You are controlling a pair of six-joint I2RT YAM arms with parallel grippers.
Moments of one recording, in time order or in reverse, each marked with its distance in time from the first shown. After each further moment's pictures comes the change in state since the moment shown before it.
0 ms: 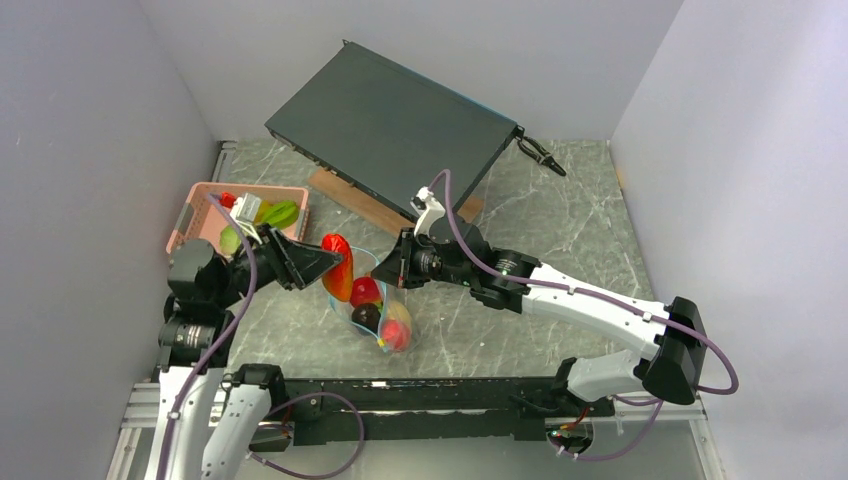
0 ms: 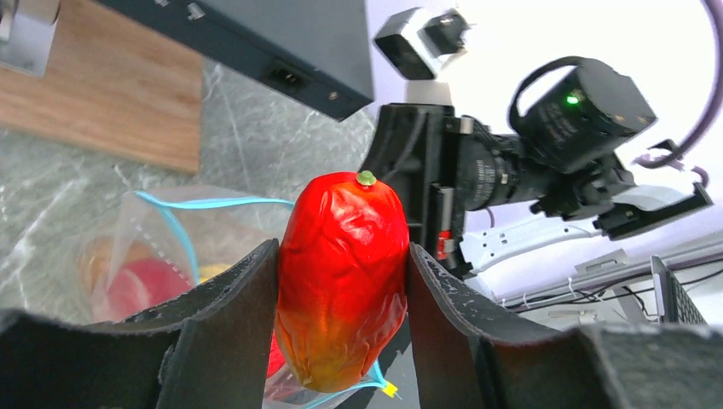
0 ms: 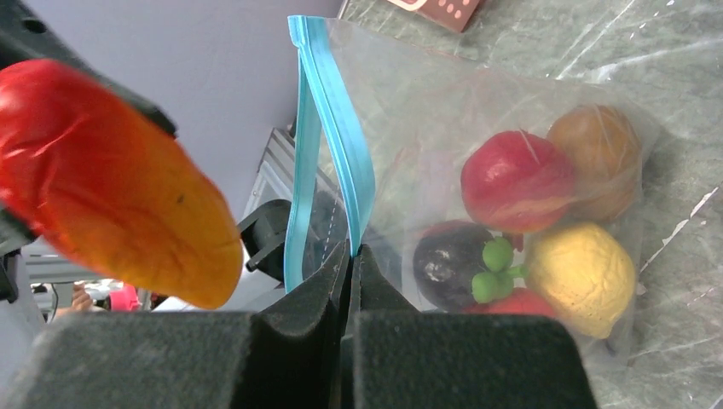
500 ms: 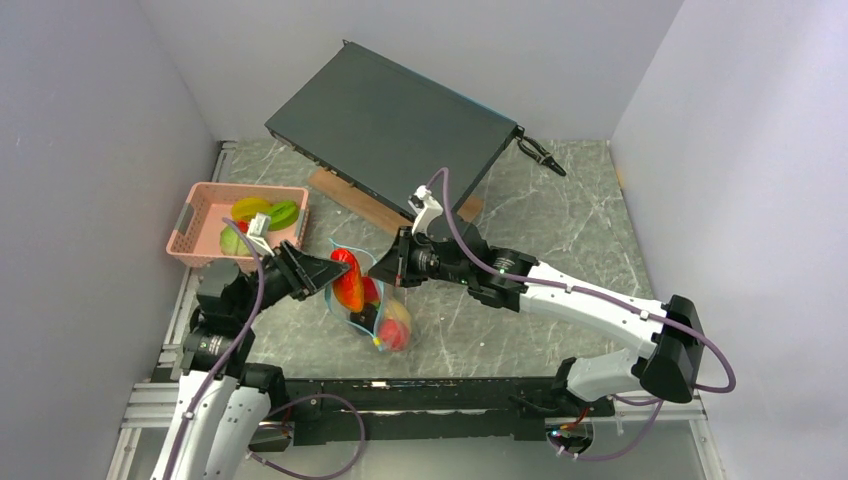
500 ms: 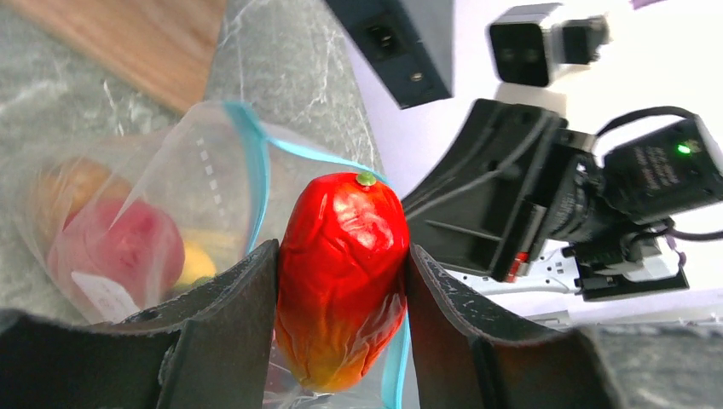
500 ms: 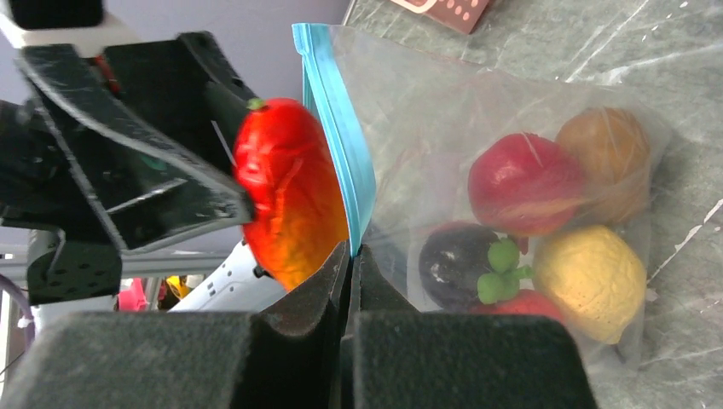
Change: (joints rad) left arm -0.077 -0.126 -0.251 0.144 -0.148 -0.266; right arm 0.000 0.012 0.012 0.007 -0.008 0.012
